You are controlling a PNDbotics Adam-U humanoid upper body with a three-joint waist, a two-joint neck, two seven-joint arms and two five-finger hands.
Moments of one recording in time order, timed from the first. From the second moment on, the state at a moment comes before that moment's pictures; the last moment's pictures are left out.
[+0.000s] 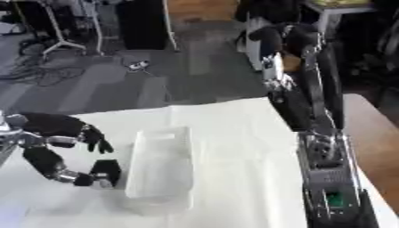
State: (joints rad) left arm -0.75 0.82 -0.56 -1.35 -0.46 -0.50 -0.60; right arm -0.52 -0.07 0.03 -1.93 0.65 -0.18 0.02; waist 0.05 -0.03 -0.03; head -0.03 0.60
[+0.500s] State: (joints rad) left arm -0.75 0.82 -0.56 -1.33 -0.54 -0.49 -0.61; right arm -0.52 -0.07 0.03 -1.93 0.65 -0.18 0.02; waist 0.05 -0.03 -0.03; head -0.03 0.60
